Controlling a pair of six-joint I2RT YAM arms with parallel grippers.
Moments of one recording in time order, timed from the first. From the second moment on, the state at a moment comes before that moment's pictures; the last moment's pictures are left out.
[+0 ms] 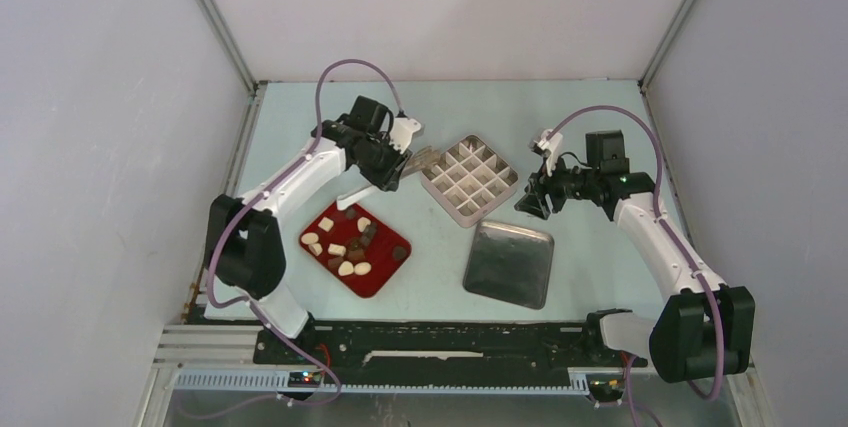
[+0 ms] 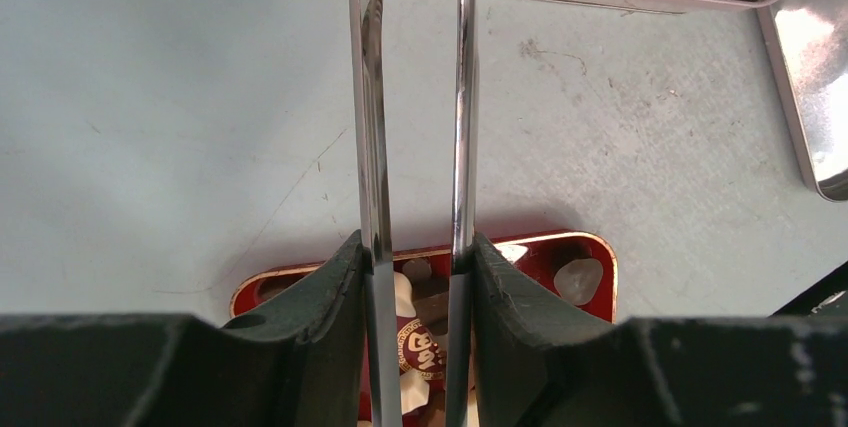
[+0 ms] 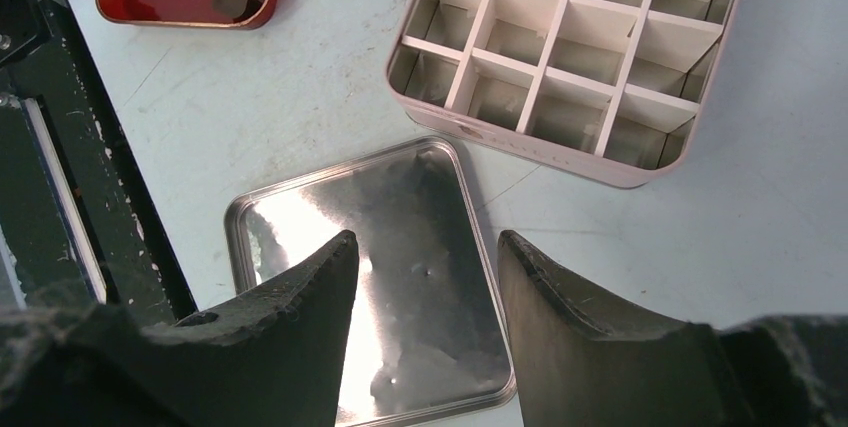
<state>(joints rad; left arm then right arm) -0.43 1.65 1.37 -0.77 0.22 0.29 0.12 1.22 0.91 -0.54 -0.84 -0.49</state>
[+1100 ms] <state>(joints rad) -0.44 1.66 1.37 -0.82 0.21 0.29 0.12 1.22 0.91 -0.54 -0.84 -0.49</state>
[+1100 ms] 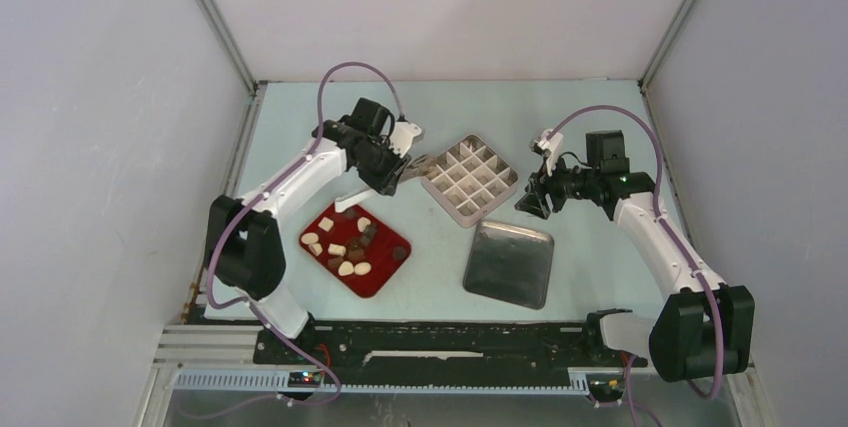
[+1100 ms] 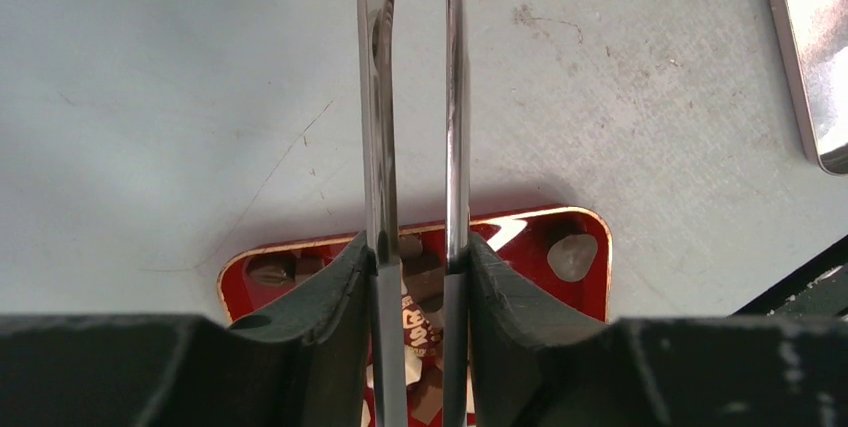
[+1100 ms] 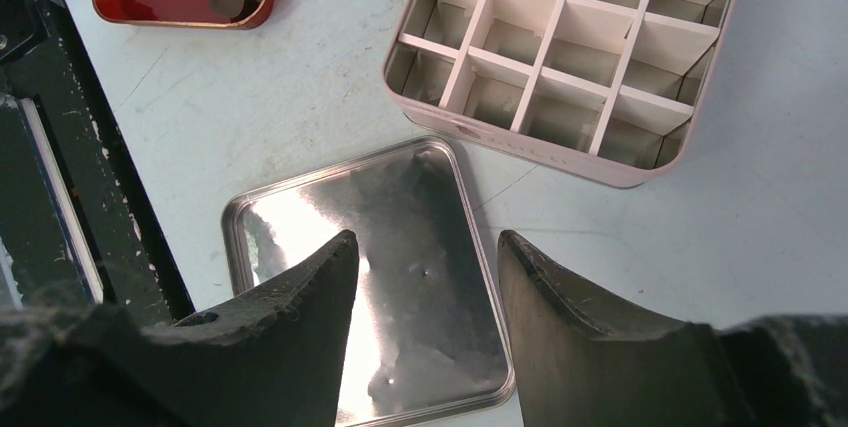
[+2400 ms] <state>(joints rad) -0.15 1.10 1.02 -1.21 -0.10 0.48 0.13 1.26 0.91 -0.54 -0.84 -0.50</state>
